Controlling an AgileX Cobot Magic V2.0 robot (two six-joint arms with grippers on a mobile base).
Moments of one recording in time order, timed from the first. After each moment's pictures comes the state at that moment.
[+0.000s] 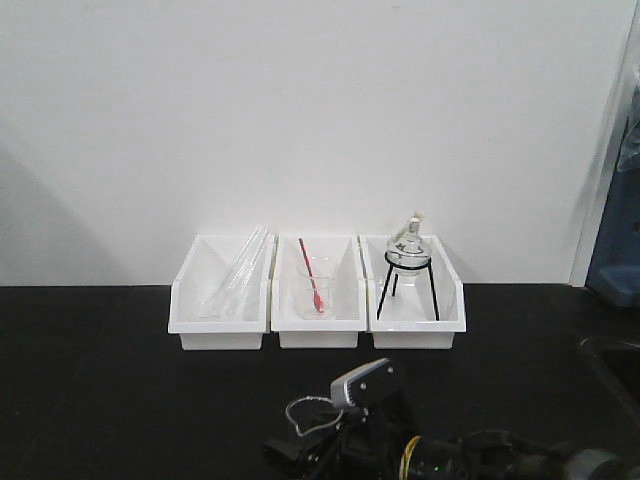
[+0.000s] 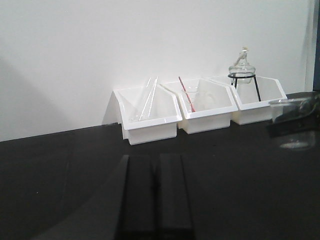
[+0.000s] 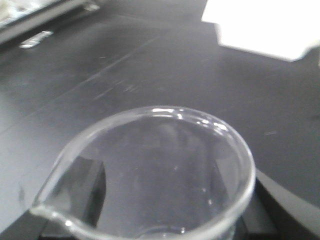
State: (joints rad) left arm -0.26 -0.01 0.03 -0.03 0.01 0.09; right arm 0.46 1.86 -0.92 -0.78 -0.62 0.72
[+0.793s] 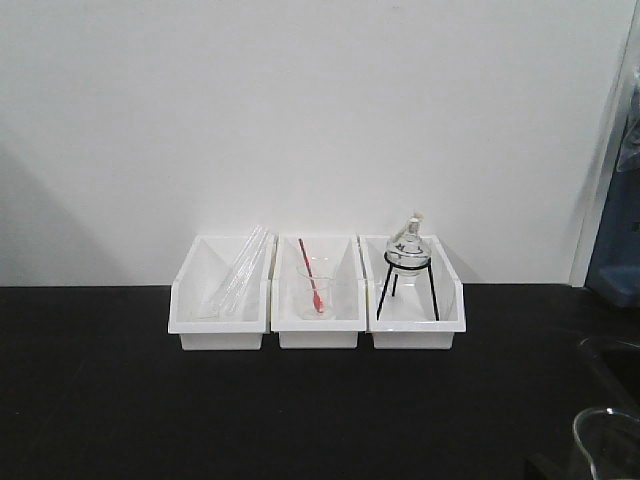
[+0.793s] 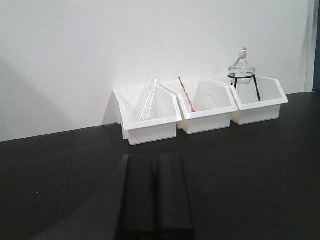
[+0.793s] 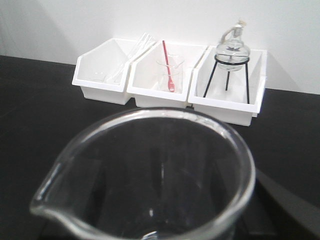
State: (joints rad) left arm -0.26 -0.01 0.03 -0.03 0.01 0.09; right arm 0.46 0.69 -0.40 -1.24 0.08 1.25
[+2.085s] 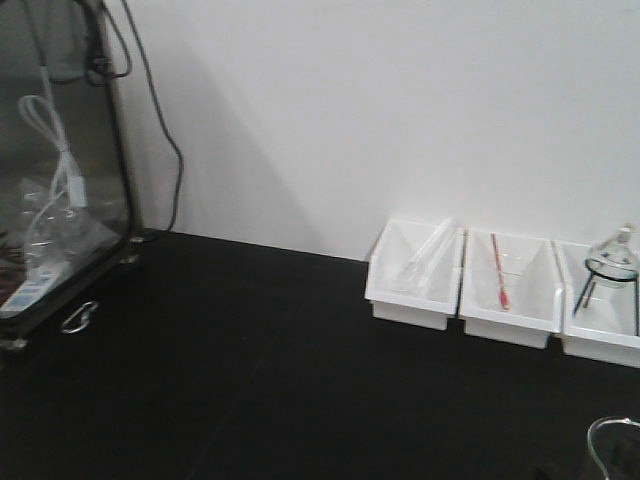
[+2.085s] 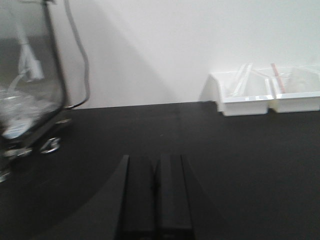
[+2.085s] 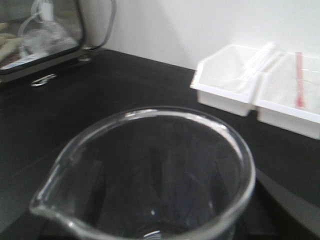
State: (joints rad) left arm -0.26 -0.01 0.03 -0.03 0.01 0.09; right arm 0.46 0.66 -0.39 -1.24 0.09 1.25
